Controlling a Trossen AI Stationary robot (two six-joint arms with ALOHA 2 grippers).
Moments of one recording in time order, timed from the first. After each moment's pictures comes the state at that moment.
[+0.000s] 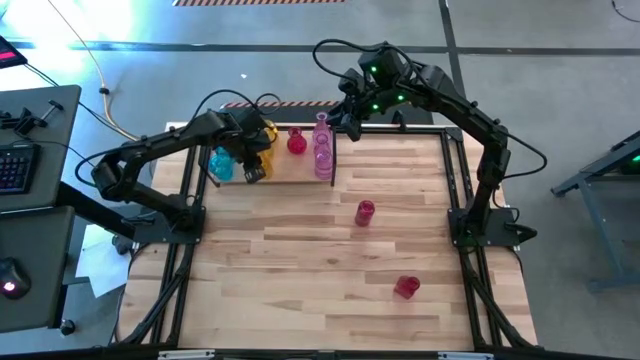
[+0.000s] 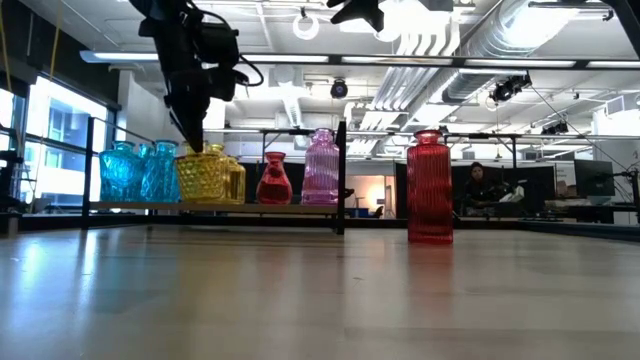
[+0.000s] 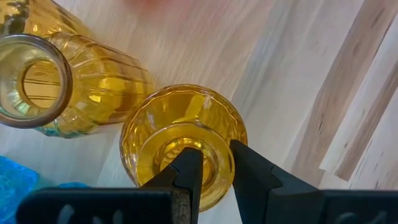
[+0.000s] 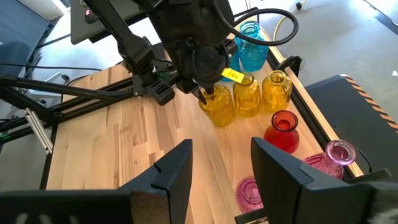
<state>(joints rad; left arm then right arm) 0.64 1.40 1.11 -0.99 0.10 0.19 -0.46 1.82 2.24 -1.07 -0.34 0.04</state>
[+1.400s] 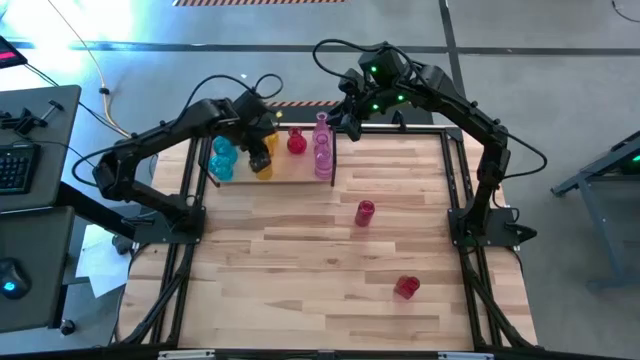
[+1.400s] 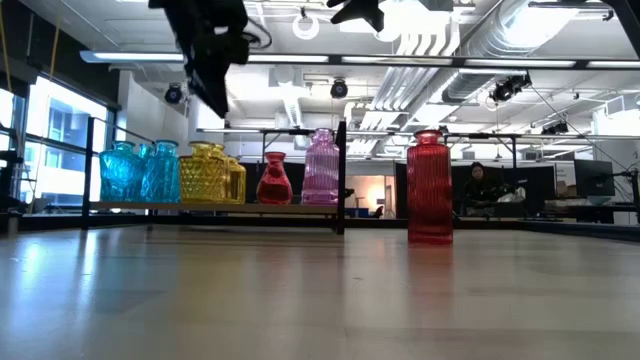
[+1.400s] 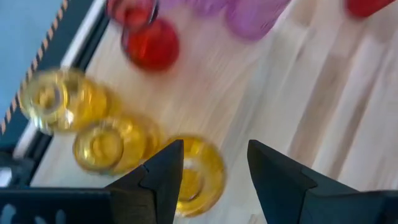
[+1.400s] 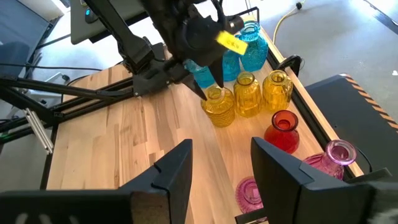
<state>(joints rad) 0.62 1.40 1.32 -1.05 0.09 0.17 -0.46 1.82 2.24 -1.07 -0.34 0.05</state>
